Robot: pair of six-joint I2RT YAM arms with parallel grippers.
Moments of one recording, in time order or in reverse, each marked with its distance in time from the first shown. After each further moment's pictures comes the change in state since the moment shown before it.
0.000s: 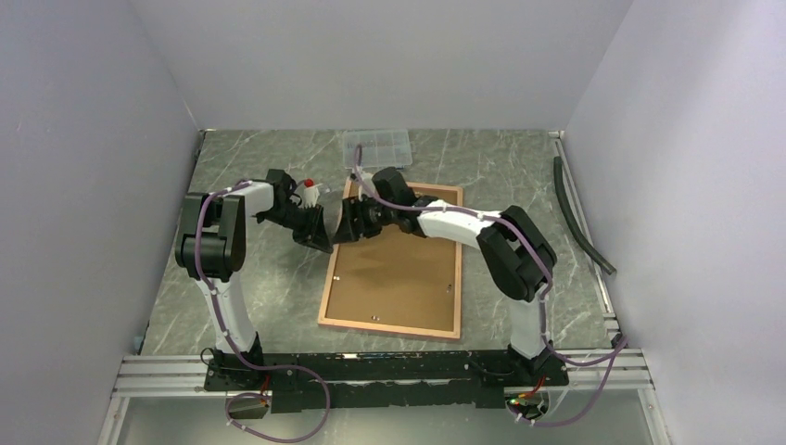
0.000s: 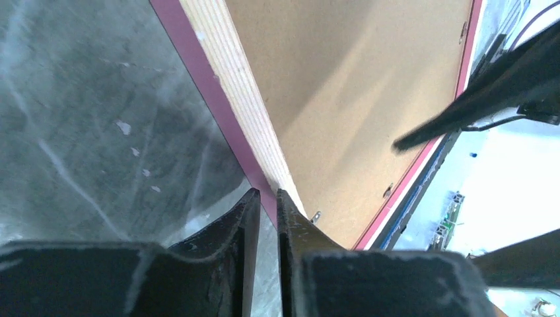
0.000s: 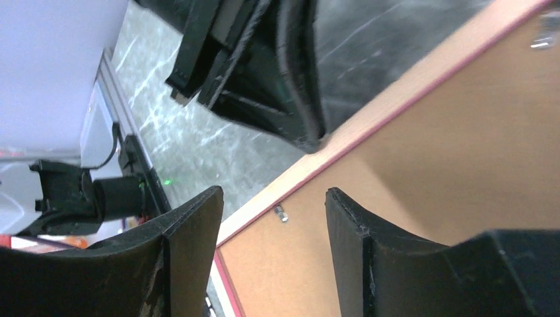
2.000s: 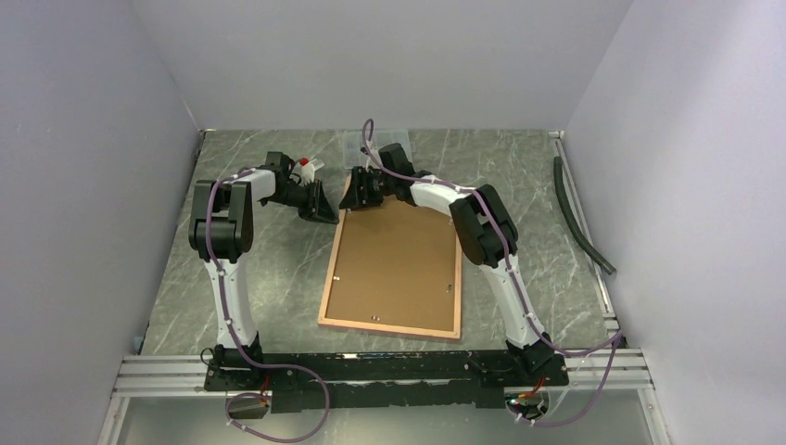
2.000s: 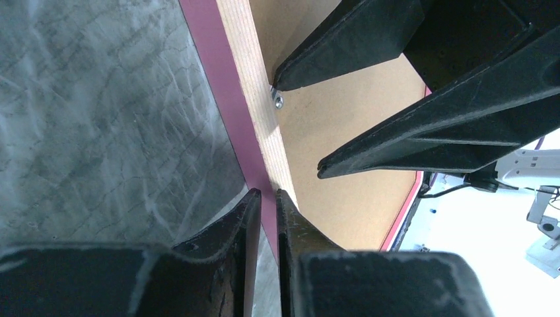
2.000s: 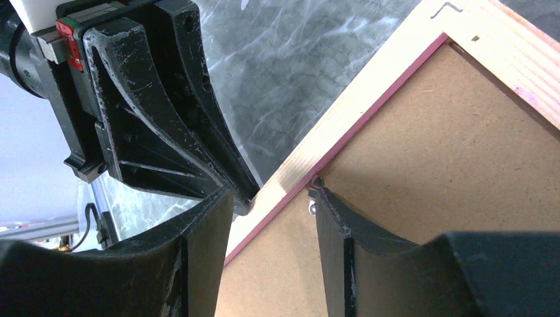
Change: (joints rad) left arm 0.035 0.210 0.246 0.177 0.103 -0.222; right arm -0.186 0.411 0.446 -0.027 -0.082 0.030
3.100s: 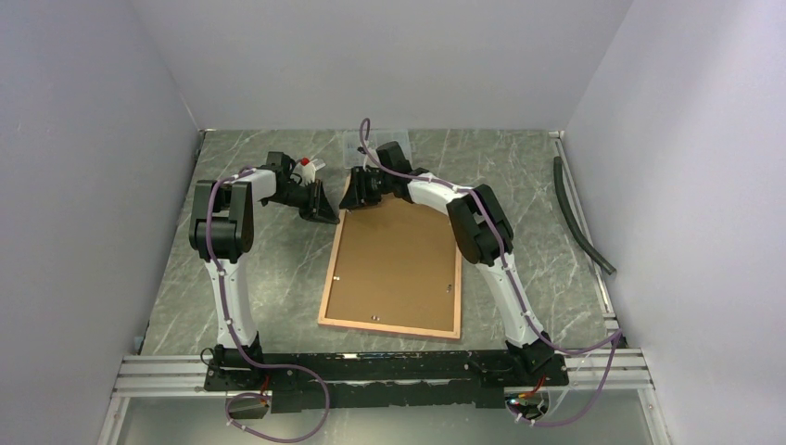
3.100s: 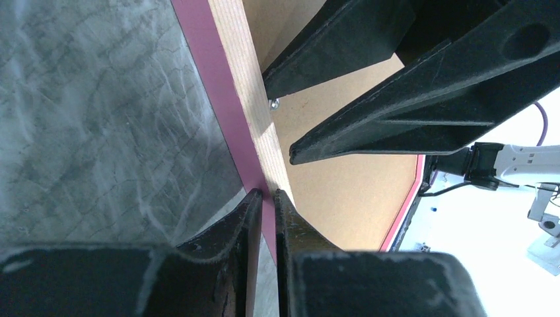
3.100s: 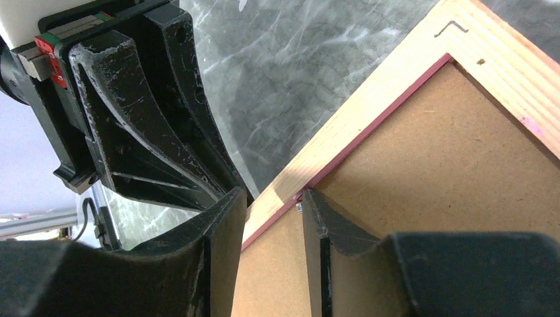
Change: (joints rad) left arm -0.005 0.000 0.000 -0.001 0.003 0.003; right arm -0.001 0.054 0.089 -0.061 -0.028 -0.026
